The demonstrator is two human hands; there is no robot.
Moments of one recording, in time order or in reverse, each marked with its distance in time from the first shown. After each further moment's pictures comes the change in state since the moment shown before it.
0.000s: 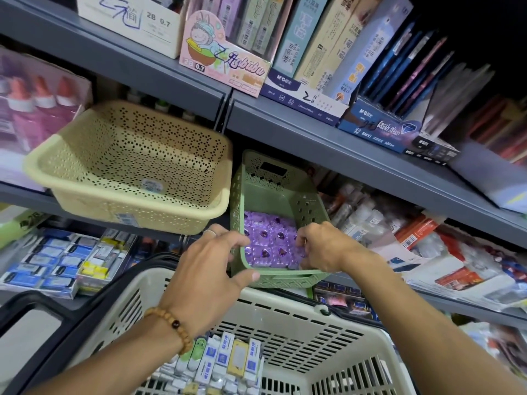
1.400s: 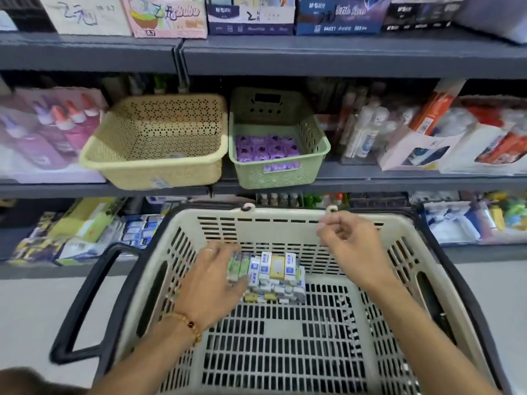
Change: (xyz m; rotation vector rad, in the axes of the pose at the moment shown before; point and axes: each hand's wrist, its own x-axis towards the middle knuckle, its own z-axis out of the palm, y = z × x) left_hand -0.107 -0.057 0.007 0.521 -0.290 -0.040; right_hand -0.131 -0.028 0.131 1.189 0.537 0.098
